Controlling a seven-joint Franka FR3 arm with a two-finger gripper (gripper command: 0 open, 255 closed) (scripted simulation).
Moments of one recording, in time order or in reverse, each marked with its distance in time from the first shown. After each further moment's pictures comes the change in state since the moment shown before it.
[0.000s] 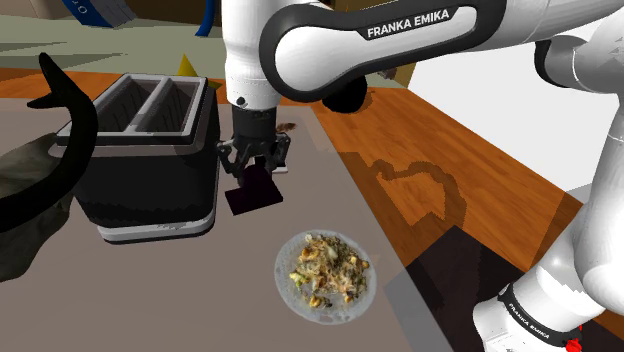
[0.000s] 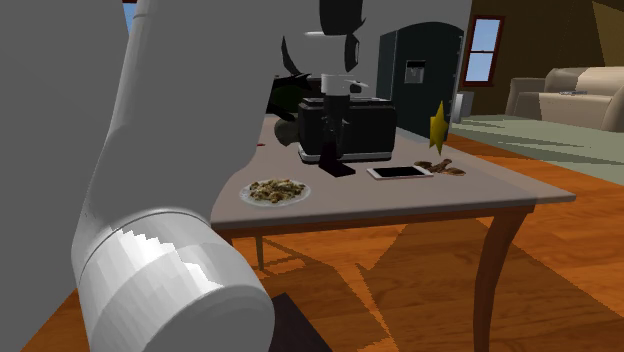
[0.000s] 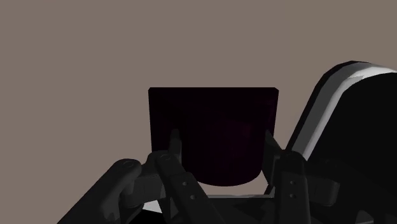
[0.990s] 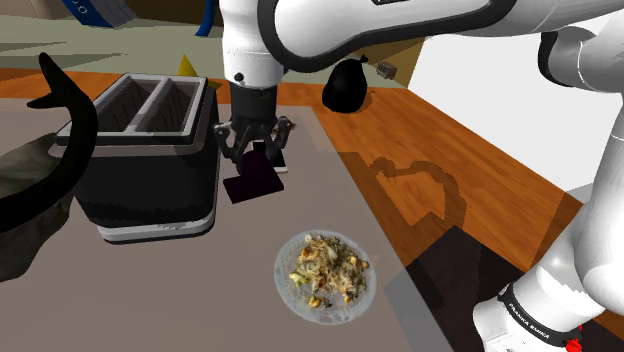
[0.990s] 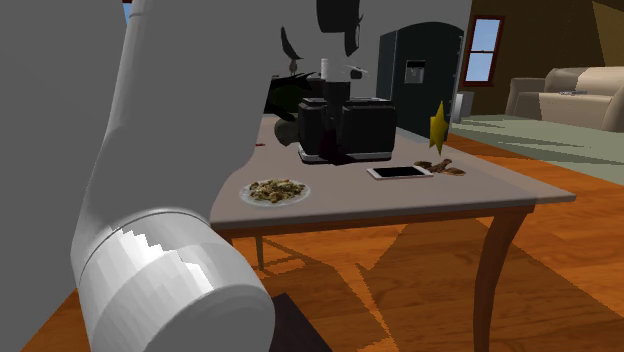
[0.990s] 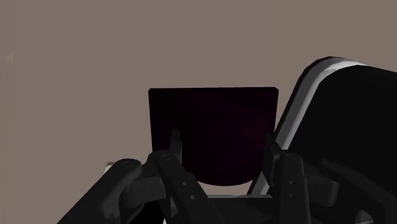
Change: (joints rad) arm 0.005 -0.012 0.006 0.075 0.011 -0.087 -0.006
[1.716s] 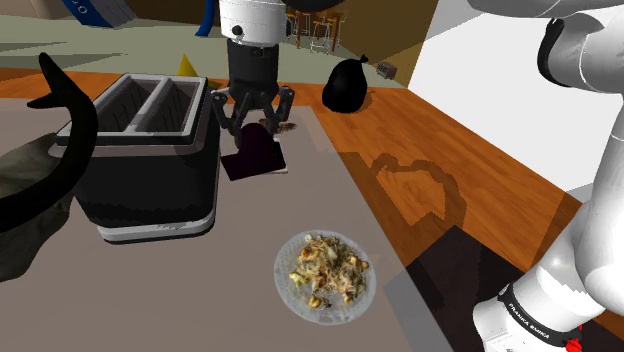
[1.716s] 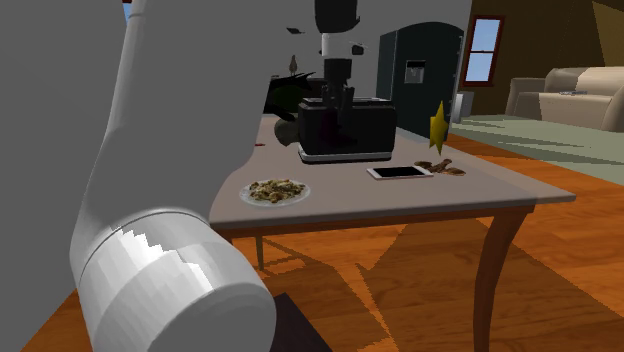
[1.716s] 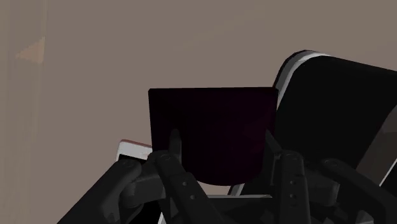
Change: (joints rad) arm 0.015 0.001 0.005 0.150 0.004 -0.148 -0.008
